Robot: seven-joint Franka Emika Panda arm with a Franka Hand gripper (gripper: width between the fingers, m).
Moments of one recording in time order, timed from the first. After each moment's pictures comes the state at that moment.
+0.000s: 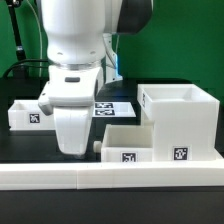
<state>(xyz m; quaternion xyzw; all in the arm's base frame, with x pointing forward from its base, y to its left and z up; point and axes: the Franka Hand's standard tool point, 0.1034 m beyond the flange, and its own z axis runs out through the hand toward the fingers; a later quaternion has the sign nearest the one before) 0.534 -0.041 0.009 -0.74 -0.66 0.06 0.08</state>
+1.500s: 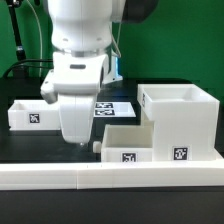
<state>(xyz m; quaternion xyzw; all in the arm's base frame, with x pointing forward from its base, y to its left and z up) 0.537 -0.041 0.045 -0.74 -0.66 0.07 0.07</state>
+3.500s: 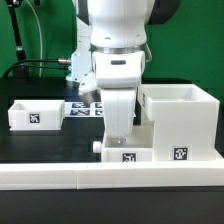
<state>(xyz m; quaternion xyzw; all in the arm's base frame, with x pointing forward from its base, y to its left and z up) 0.526 0.020 0.020 -0.74 -0.66 0.03 0.07</state>
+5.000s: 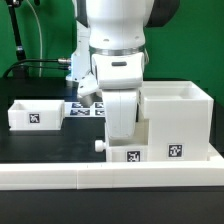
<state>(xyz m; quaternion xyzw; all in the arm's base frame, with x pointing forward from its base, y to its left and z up) 0.532 0.020 0.024 -0.72 -0.69 0.02 0.06</state>
